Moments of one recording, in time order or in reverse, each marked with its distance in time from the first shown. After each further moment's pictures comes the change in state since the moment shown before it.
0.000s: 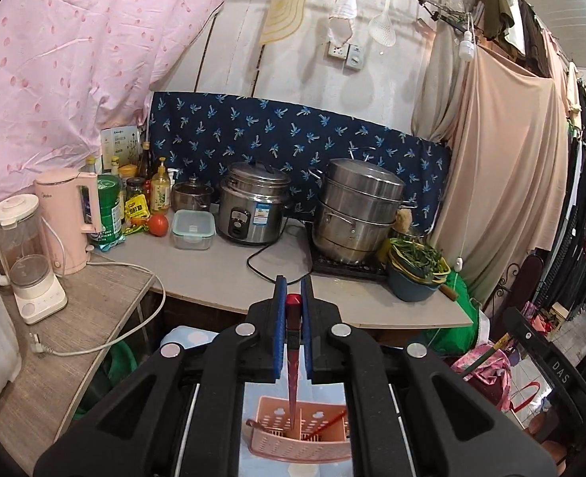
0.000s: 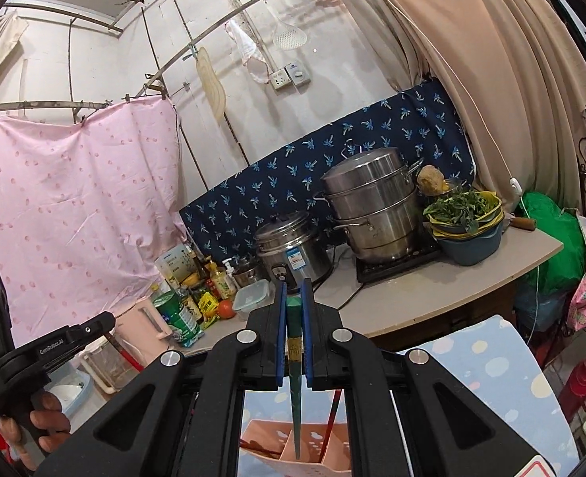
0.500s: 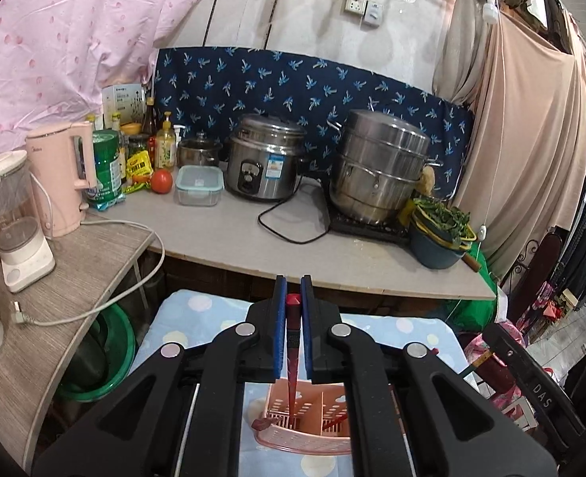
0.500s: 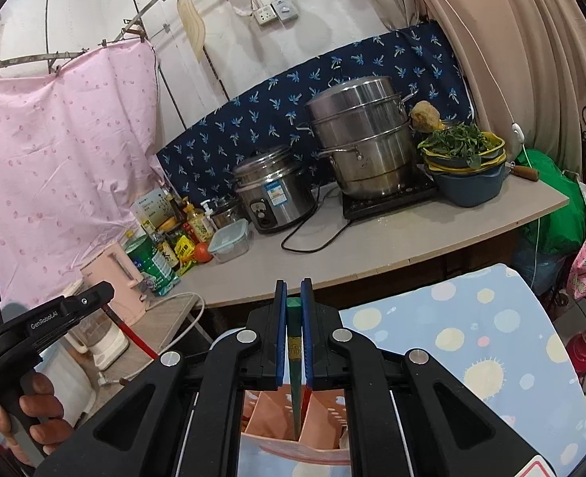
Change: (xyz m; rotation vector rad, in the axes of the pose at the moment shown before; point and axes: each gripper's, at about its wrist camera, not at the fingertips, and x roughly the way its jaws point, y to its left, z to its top) left arm 0.064 0.014 -0.050 -0.012 0.125 0.039; right arm 0.064 -0.017 -0.065 -0.022 0.195 -0.055
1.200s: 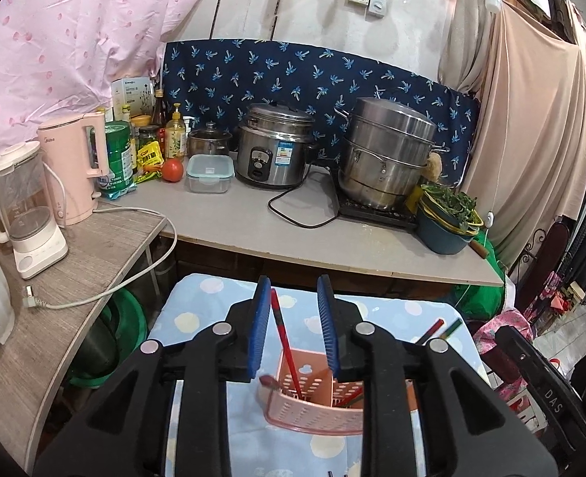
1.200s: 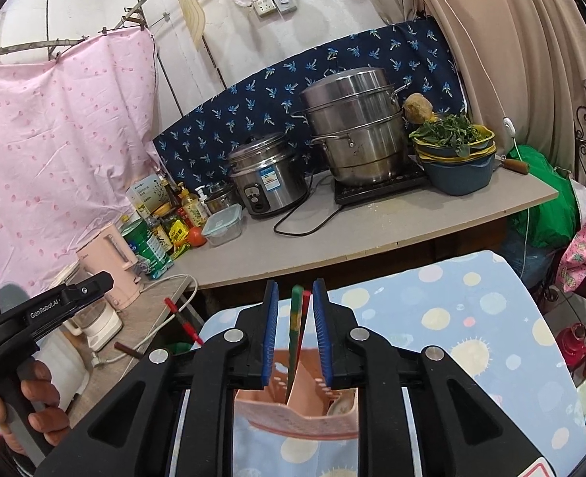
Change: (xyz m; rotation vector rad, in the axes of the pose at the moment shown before) left arm -0.016 0.001 -0.019 0.011 0.026 0.036; right arm -0.030 -0.005 -0.019 -0.015 0.027 -0.020
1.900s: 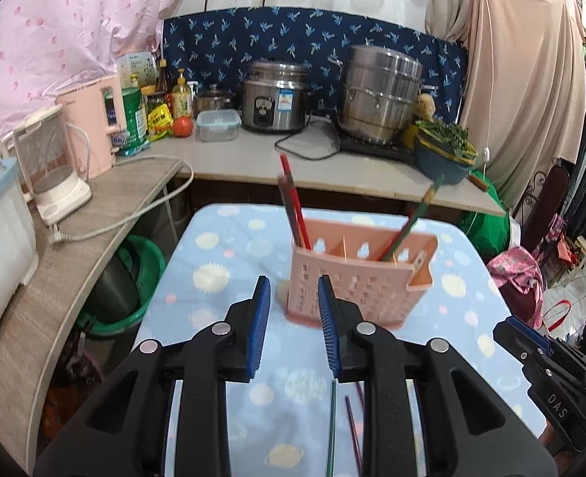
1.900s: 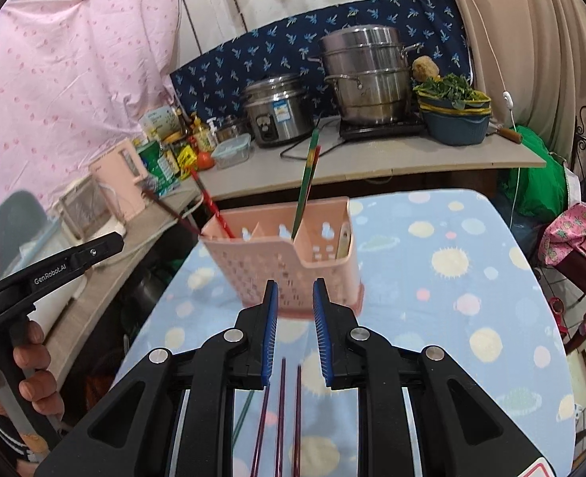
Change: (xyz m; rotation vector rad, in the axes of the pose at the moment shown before) left arm -0.055 0.005 -0.104 0.080 0.135 0.033; right arm -0.063 0.012 -0.107 -0.123 0.195 -0.022
